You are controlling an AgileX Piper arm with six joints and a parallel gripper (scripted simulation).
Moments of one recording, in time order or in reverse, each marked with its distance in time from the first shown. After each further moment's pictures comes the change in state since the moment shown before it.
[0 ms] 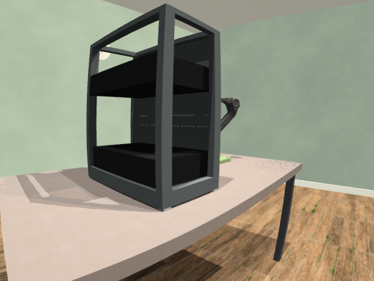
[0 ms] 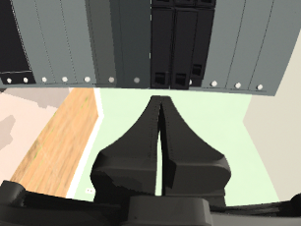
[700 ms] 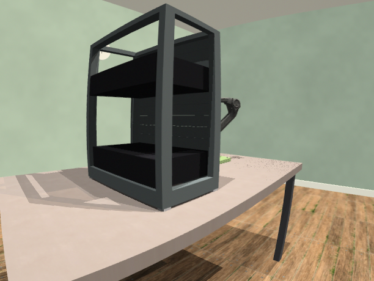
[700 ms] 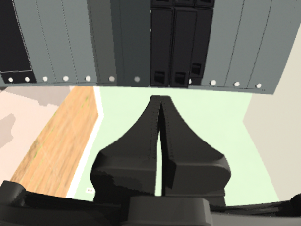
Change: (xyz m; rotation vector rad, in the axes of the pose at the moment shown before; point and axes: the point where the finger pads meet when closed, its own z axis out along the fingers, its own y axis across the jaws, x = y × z) arm 0.000 0.000 -0.005 0.000 0.002 0.000
